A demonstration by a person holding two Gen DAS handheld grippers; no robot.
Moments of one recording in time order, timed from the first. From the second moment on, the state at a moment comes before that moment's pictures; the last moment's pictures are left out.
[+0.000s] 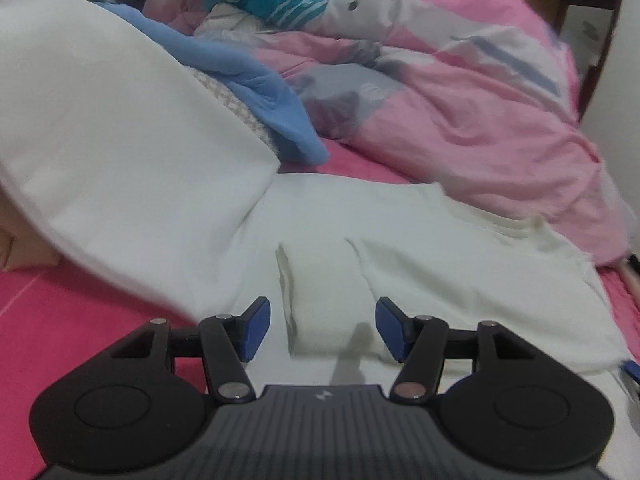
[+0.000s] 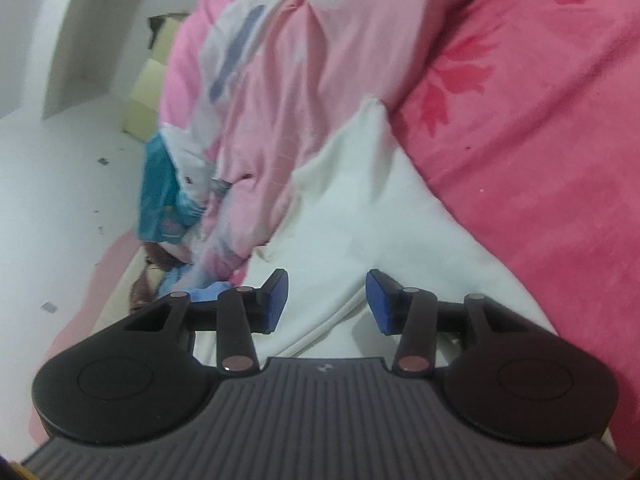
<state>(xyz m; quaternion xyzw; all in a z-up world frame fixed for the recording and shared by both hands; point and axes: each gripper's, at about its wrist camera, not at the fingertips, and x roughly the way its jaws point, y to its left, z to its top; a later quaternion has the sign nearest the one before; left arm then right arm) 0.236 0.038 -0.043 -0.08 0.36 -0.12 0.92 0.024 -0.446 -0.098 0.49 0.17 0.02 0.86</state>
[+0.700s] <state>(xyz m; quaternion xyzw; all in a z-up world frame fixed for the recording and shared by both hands) 0.253 0.025 -0.028 -0.04 0.34 -0.06 0.94 0.004 -0.466 -0.106 0.52 0.11 0.01 0.85</state>
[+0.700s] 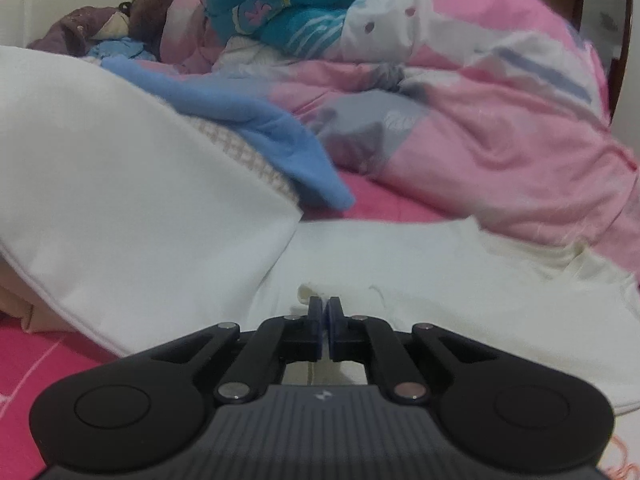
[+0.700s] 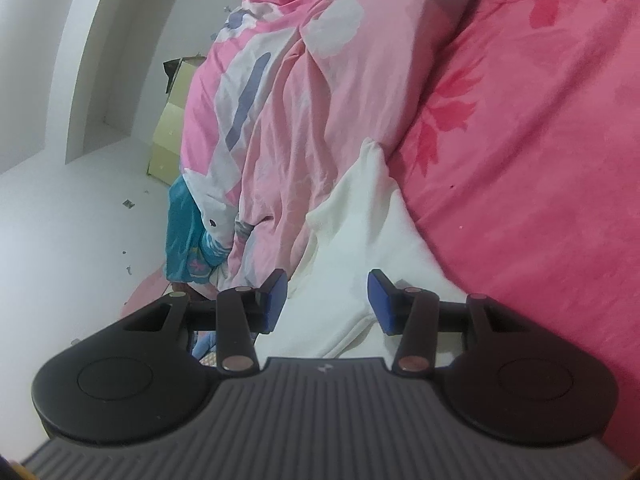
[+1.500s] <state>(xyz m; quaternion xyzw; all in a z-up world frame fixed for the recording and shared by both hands) 0.215 0.032 -0.025 0.01 0.35 -0.07 0.93 0.003 -0.463 -0.101 0.50 0.12 0.01 0.86</state>
